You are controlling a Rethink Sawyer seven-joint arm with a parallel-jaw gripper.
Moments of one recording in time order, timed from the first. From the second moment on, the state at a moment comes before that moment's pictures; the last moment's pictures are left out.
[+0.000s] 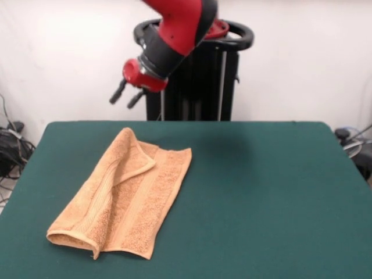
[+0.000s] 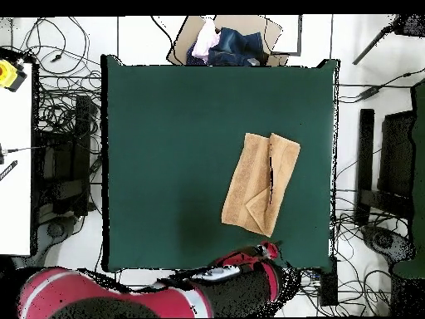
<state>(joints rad) 0.17 -0.23 -0.73 1.95 -0.35 -0.15 1.40</state>
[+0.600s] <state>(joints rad) 0.15 -0.59 -0.73 2.03 -0.41 0.15 1.40</state>
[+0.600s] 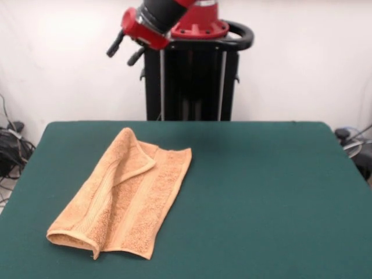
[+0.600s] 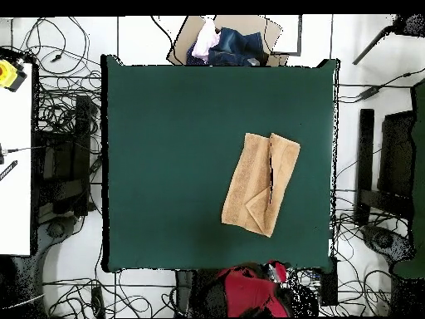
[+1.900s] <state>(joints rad) -0.57 -0.83 0.15 2.21 -0.33 0.08 1.40</state>
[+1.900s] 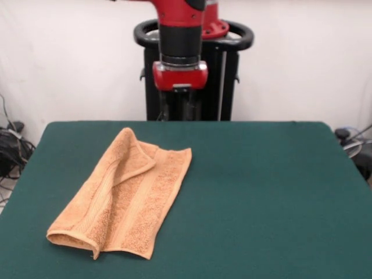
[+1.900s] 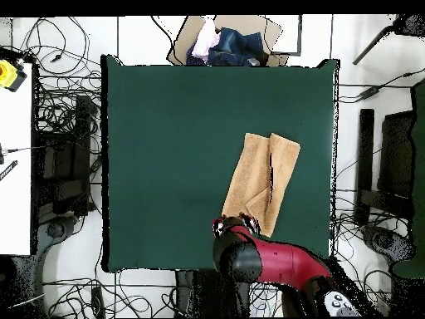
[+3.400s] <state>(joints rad) -0.47 -0.38 0.10 2.04 -0.42 -0.33 1.40</state>
